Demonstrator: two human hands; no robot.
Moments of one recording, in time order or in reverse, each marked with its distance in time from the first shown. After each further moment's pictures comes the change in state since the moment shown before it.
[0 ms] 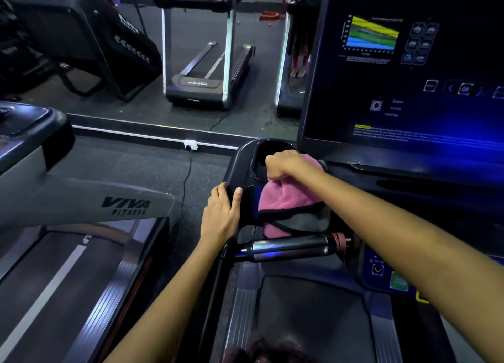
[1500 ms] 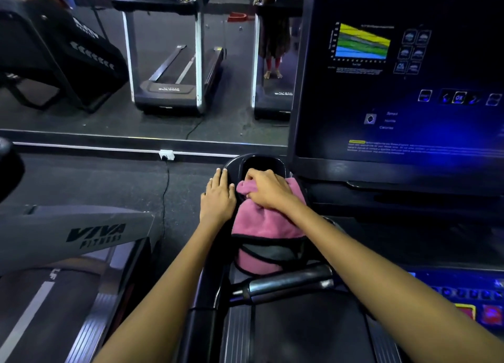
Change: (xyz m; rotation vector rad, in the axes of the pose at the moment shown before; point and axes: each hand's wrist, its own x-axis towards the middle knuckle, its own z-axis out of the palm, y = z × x) left_hand 0.123 0.007 0.032 0.176 -0.142 0.096; right_hand 0.031 0.000 0.031 0.553 0.316 0.091
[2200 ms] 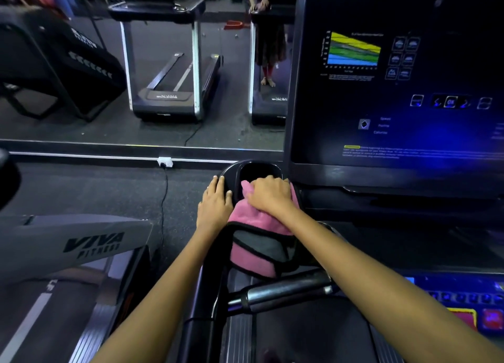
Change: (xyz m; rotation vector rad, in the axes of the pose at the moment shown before) left_hand -0.002 0.000 -0.003 -0.069 -0.008 -0.009; right_hand 0.003 -0.005 -0.001 -0.290 -0.014 0.138
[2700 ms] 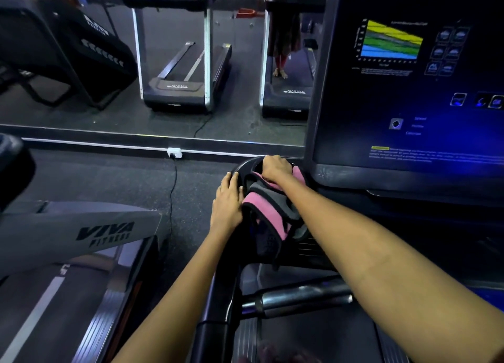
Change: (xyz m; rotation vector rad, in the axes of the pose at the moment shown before) left_hand 0.005 -0.007 0.001 -0.083 0.019 0.063; right_hand 0.076 -0.014 -0.007 0.073 -0.131 0.089
